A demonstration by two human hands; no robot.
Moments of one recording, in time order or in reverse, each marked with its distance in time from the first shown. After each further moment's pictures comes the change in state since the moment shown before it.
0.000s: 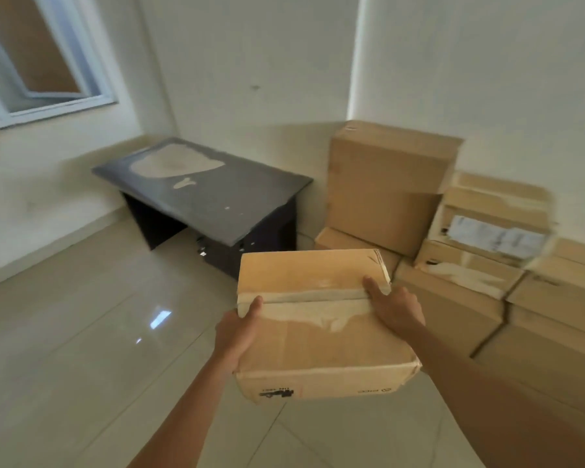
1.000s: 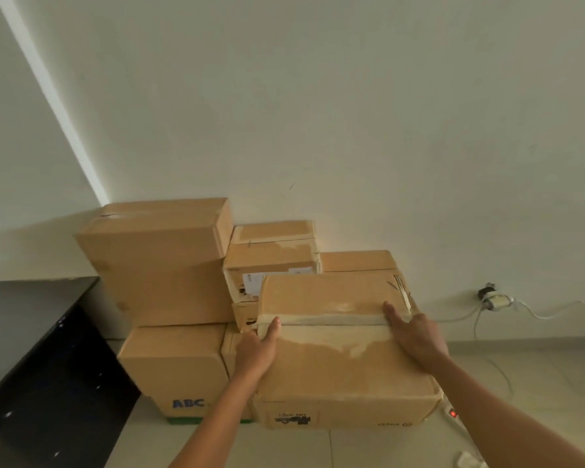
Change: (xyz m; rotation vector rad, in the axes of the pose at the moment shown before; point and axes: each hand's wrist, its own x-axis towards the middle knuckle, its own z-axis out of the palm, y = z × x) left_hand -0.082 0.231 0.426 0.229 -0.508 0.363; right_hand 0.118 0.310 -0.304 0.167 0.418 0.417
